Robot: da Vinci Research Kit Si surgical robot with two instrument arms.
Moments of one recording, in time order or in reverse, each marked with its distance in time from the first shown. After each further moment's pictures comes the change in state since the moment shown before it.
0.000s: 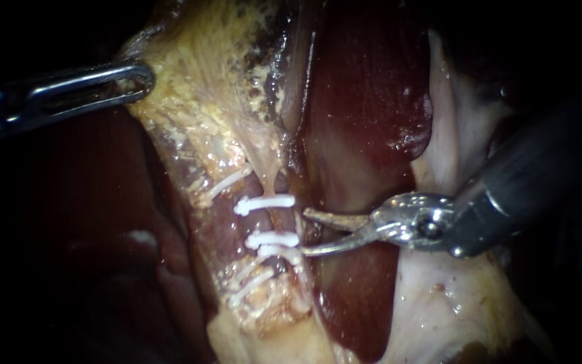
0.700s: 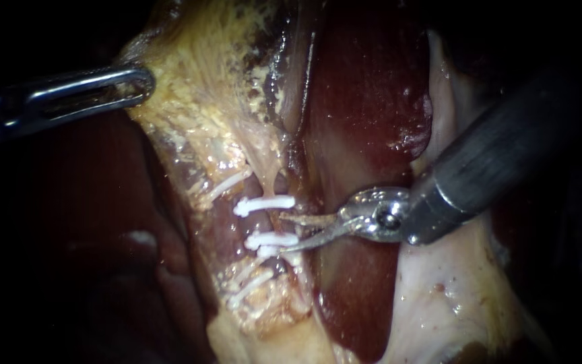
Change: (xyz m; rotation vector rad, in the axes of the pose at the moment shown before) right arm 0.000 0.005 0.003 -0.020 -0.031 0.007; left arm 0.000 -0.001 0.000 -0.008 -0.003 0.000
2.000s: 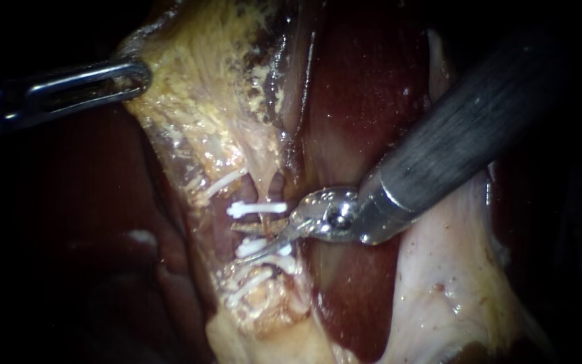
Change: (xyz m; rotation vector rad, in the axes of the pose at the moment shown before) right arm 0.003 0.000 0.005 0.118 0.042 -0.128; left arm 0.000 0.002 0.000 0.002 0.001 0.002
